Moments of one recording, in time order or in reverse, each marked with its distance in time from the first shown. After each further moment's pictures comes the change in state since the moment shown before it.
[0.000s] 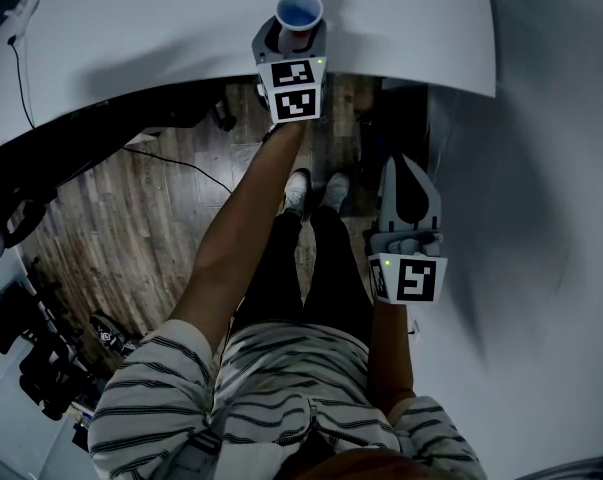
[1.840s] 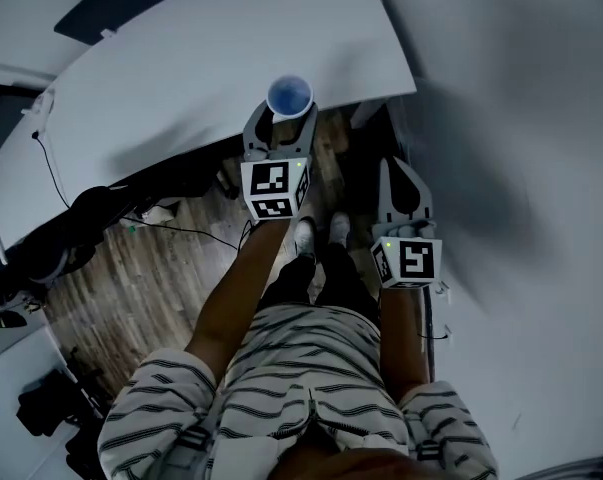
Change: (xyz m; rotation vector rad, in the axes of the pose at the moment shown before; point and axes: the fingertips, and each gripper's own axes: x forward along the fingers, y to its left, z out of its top) left arm -0.179 -0.121 0.132 0.059 -0.161 -0.335; right arm -0.089 -0.045 0.088 0.055 -0.092 -0.229
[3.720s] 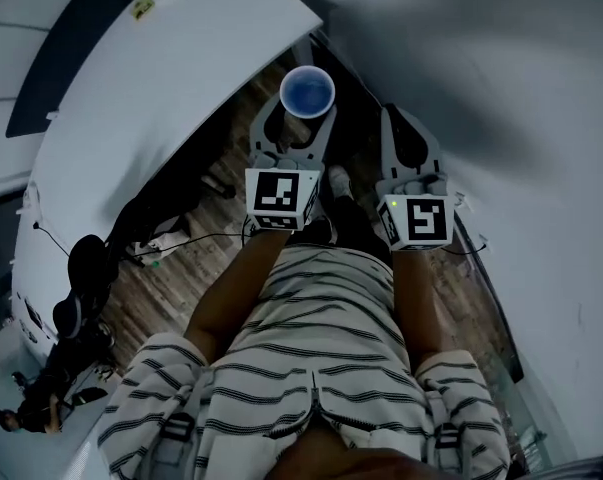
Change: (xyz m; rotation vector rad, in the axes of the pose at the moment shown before) left arm -0.064 -0.239 0.005 0.163 0.031 -0.504; right arm -0.146 -0.098 0.019 0.024 -0.063 -0.341
